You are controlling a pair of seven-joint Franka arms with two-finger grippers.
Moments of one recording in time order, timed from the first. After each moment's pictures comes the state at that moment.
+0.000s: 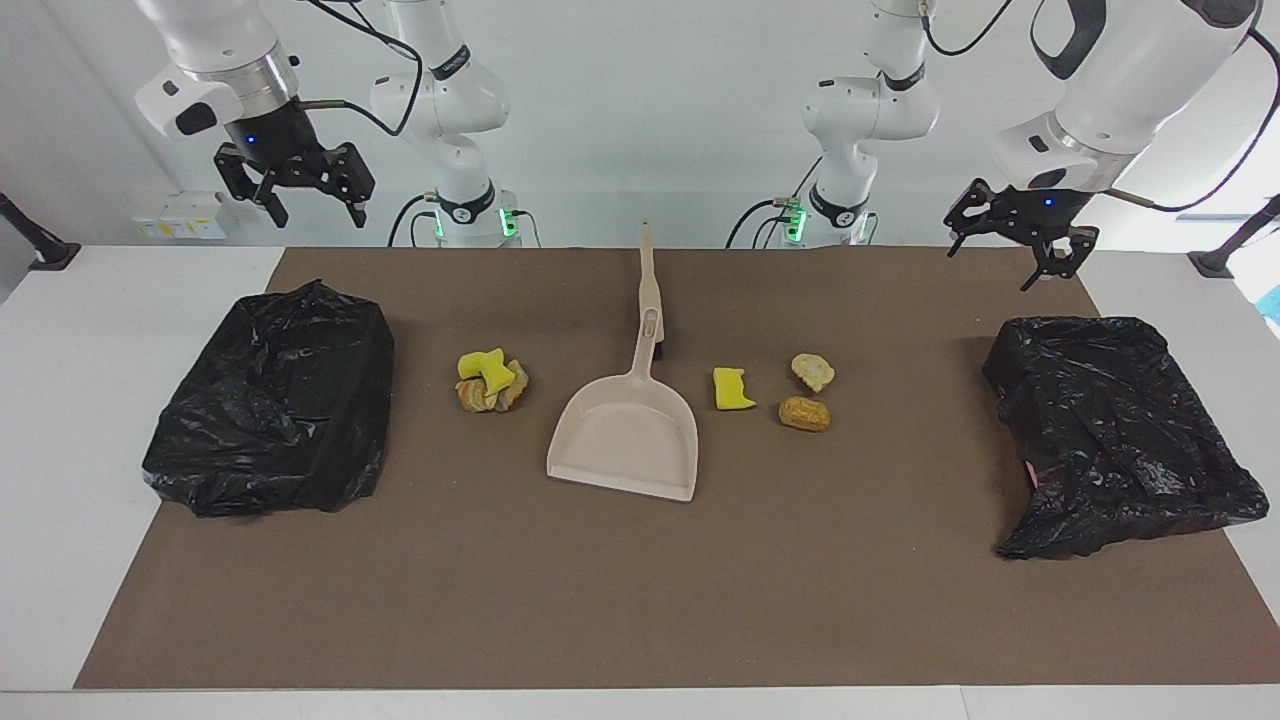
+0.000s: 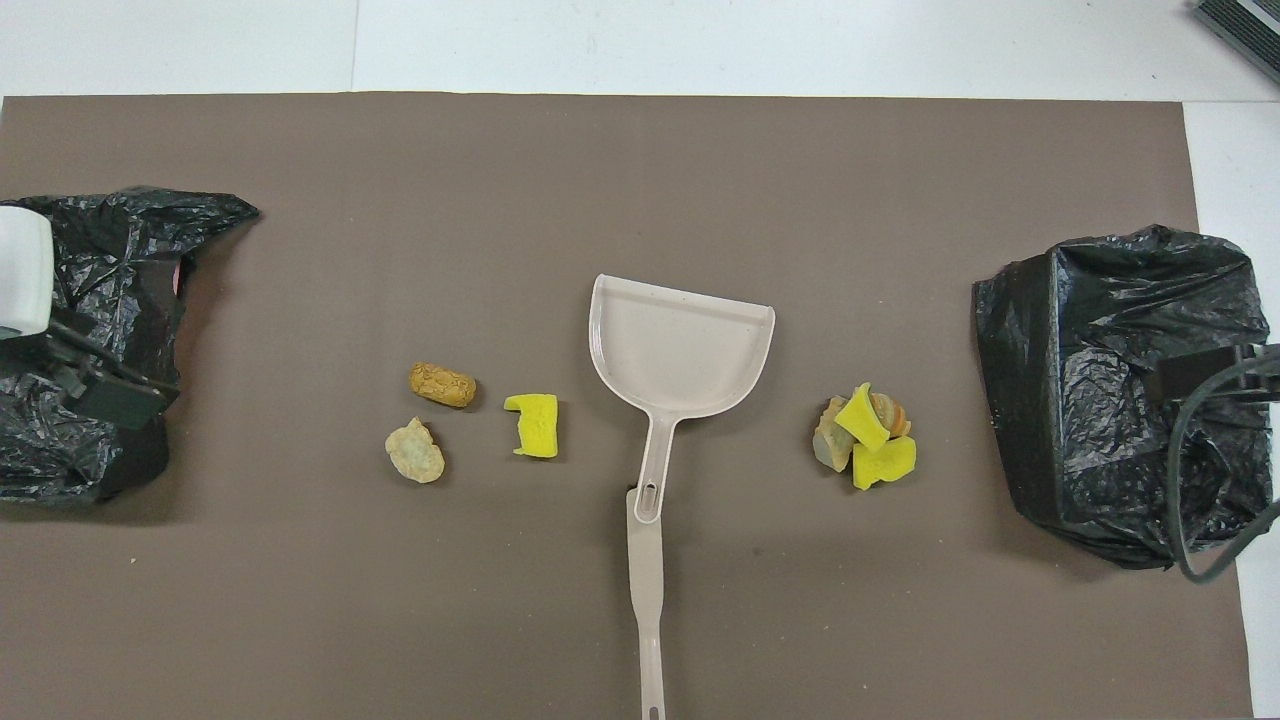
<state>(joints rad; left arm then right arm) -0.14 -0.05 0.04 -1.64 -0.03 1.56 0.68 0.06 -0.12 -0.08 -1.61 -0.01 1.48 0.00</state>
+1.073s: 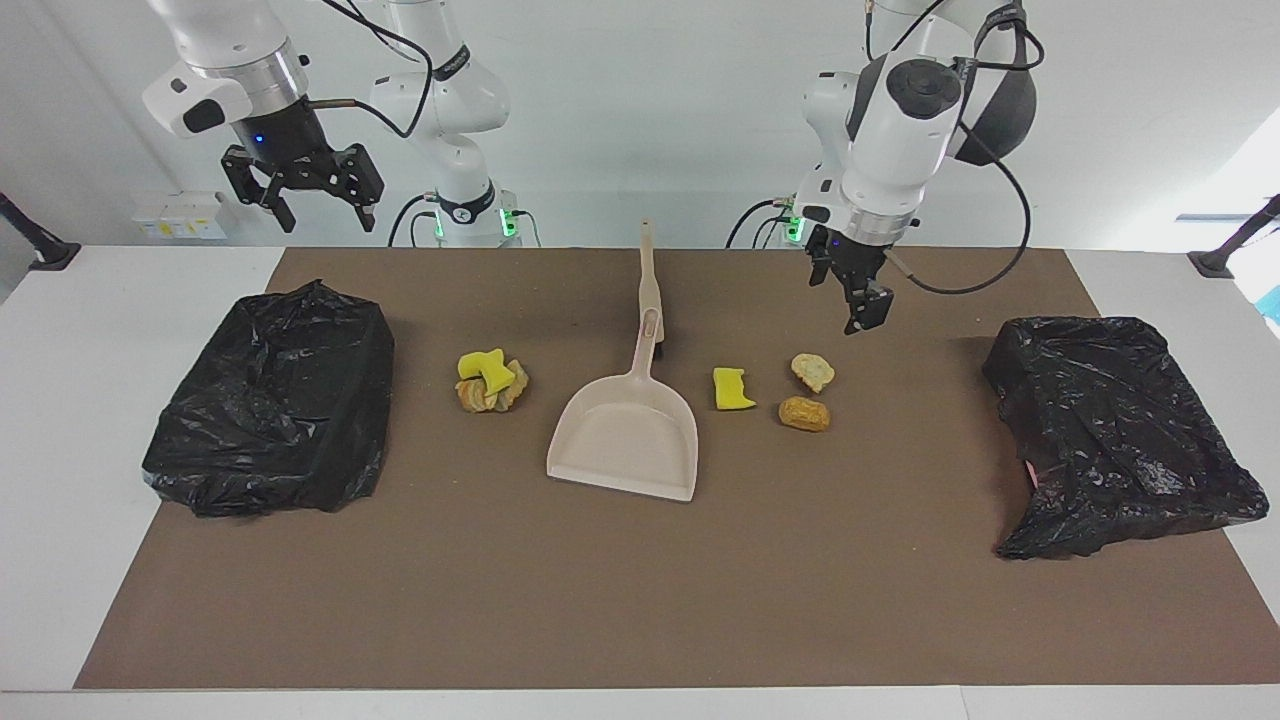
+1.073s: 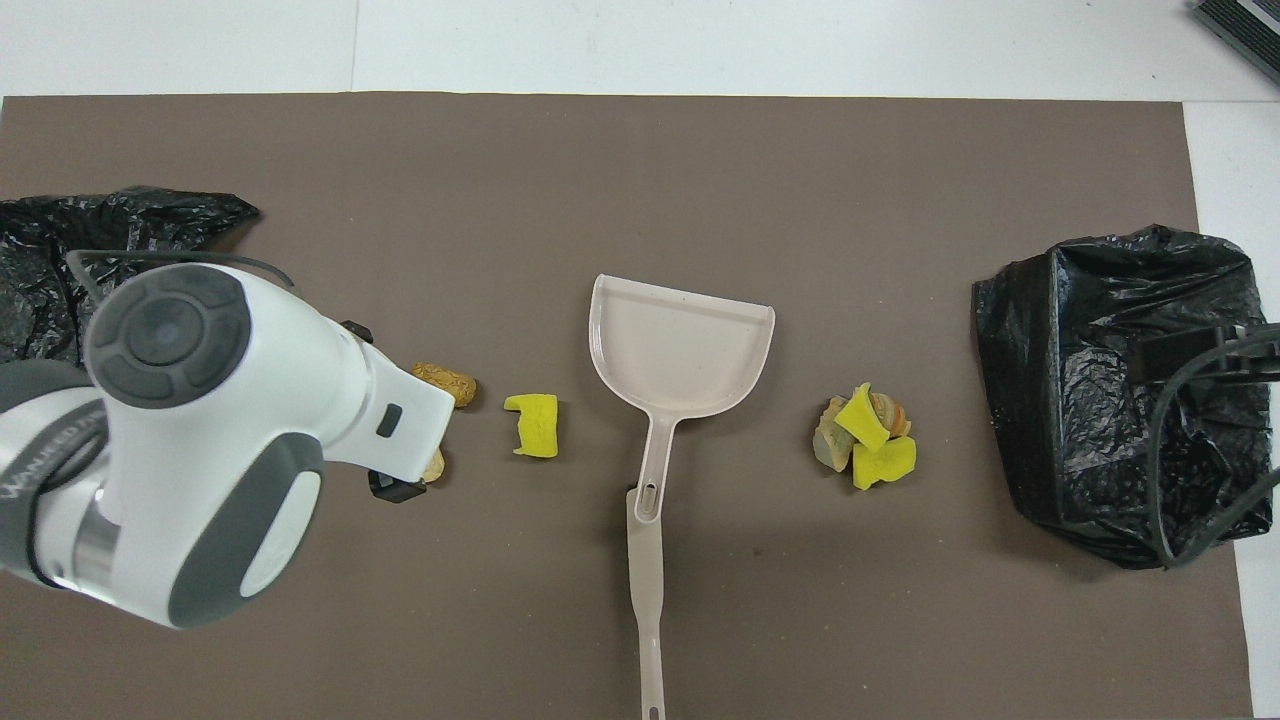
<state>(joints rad) -0.49 -0.07 0.03 -1.97 0.01 1.86 0.78 0.06 -0.10 -0.06 -1.58 0.00 1.50 0.01</state>
